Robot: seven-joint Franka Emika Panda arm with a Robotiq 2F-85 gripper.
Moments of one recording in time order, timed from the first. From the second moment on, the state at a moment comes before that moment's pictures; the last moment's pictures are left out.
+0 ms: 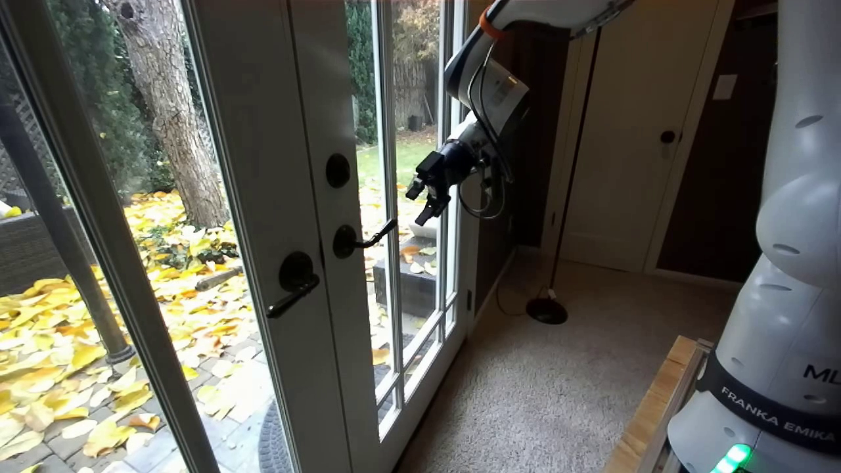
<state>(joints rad) -0.16 0.28 -0.15 -2.03 0.95 1.73 -1.07</state>
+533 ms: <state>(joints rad) -0.17 0.41 -0.14 -2.00 1.13 1.73 -0.95</state>
